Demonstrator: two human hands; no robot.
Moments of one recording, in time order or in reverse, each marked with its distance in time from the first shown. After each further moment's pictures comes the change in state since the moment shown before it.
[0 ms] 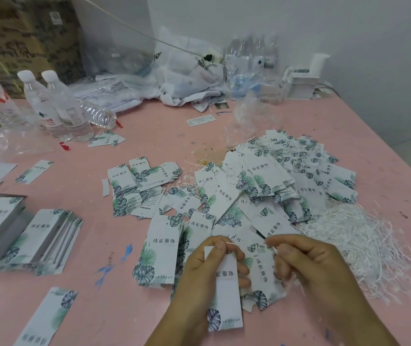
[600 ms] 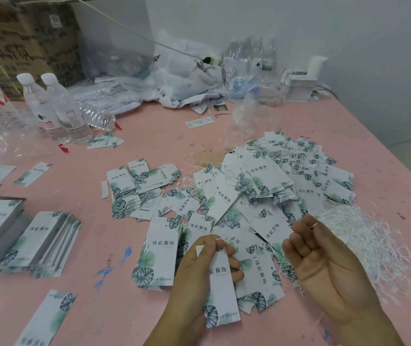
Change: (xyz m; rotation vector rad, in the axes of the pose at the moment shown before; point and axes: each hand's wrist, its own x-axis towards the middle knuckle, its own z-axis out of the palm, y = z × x) left_hand 0.002 0.004 0.003 -0.161 0.126 -0.029; right_hand 0.012 -0.004 -0.009 0.785 0.135 0.097
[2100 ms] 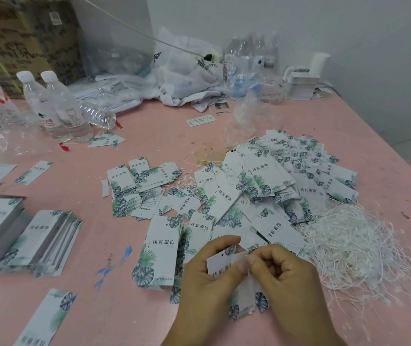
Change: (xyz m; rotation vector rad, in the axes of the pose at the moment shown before) left_hand -0.013 -0.015 -0.003 0.366 -0.111 0.337; right_hand -0.028 0.050 0.033 -1.211 0.066 -0.299
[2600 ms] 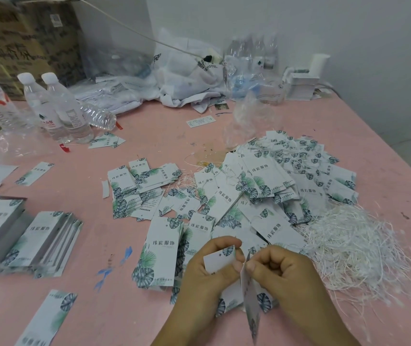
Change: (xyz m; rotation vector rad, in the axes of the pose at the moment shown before) left_hand 0.008 0.003 -0.007 -0.072 -0.119 -0.098; right_hand 0.009 -0.007 -0.013 0.166 -0.233 0.103
